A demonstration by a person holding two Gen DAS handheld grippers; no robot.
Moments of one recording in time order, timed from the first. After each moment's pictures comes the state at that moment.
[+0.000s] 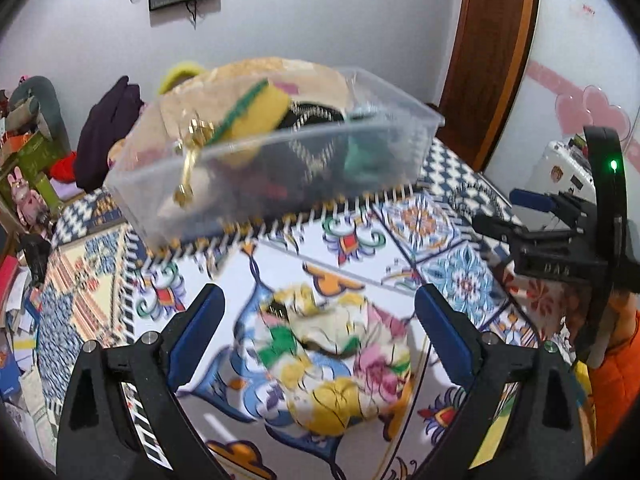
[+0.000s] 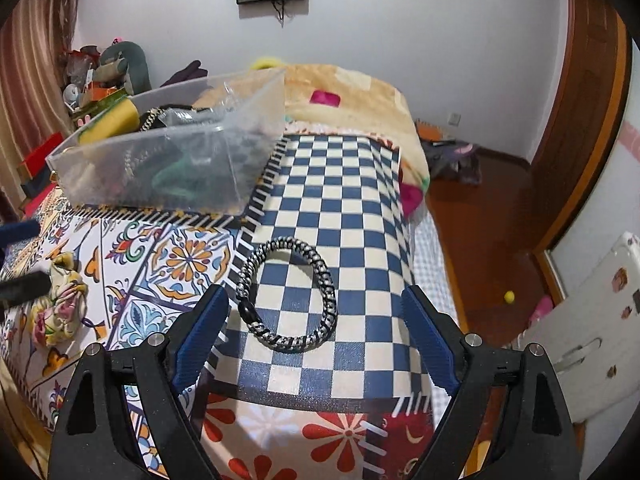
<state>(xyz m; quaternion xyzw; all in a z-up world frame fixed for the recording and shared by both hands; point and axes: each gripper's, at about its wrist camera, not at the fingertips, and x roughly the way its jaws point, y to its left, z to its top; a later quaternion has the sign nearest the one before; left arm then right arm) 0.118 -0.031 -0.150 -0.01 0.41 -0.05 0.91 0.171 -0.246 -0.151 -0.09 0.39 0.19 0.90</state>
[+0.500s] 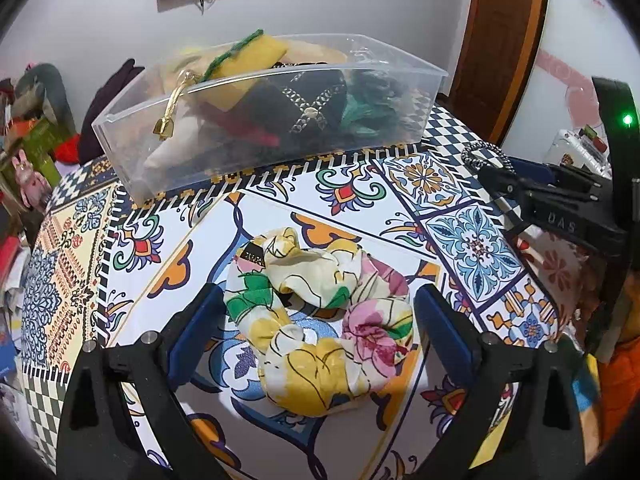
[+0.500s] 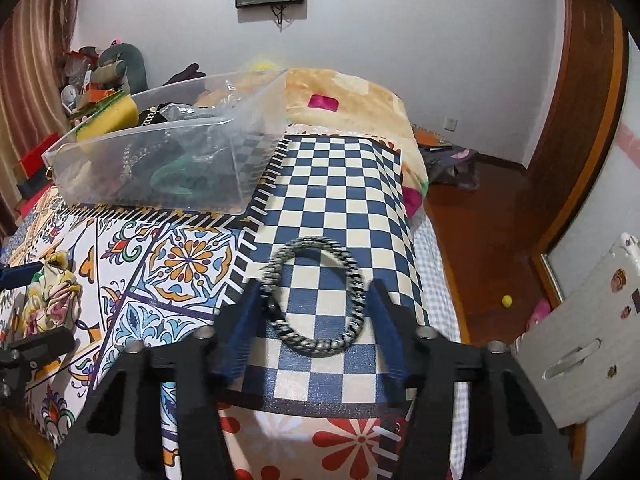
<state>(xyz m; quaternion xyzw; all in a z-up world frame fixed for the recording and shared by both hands) 0.106 -0.043 -0.183 -0.01 0.42 -0.02 0.91 0.160 -0.239 -0.150 -0.10 0.37 0.18 0.91</state>
